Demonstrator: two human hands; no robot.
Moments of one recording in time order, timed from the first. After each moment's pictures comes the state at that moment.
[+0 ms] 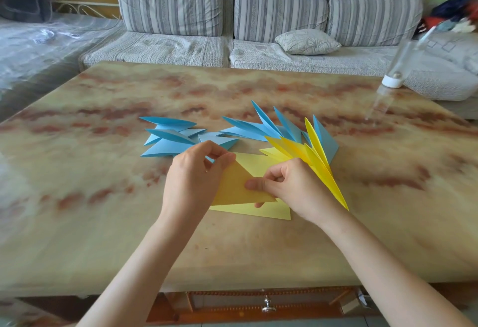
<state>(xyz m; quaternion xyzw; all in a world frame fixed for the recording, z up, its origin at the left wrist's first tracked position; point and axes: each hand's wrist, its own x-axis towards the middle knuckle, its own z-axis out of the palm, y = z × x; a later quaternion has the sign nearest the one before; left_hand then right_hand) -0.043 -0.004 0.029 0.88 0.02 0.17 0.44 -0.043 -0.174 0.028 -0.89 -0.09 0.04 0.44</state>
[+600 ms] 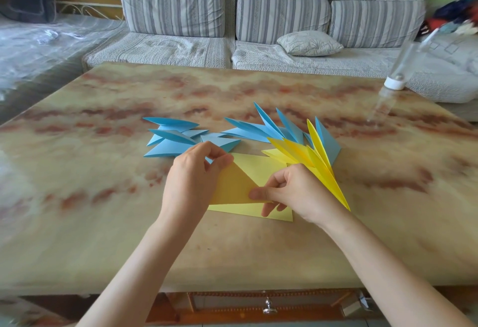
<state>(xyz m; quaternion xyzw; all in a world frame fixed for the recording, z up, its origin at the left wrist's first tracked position) -0.039 0.002 0.024 0.88 0.02 0.18 0.43 -0.041 -0.174 0.026 -0.87 -0.05 0.11 0.48</state>
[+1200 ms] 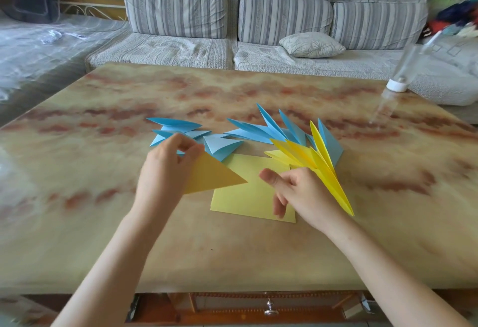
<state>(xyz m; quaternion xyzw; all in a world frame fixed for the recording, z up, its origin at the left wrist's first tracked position) -0.028 0.036 0.027 0.87 0.08 0.19 0.44 -0.042 -0.180 0.015 -0.89 -0.10 0.01 0.44</state>
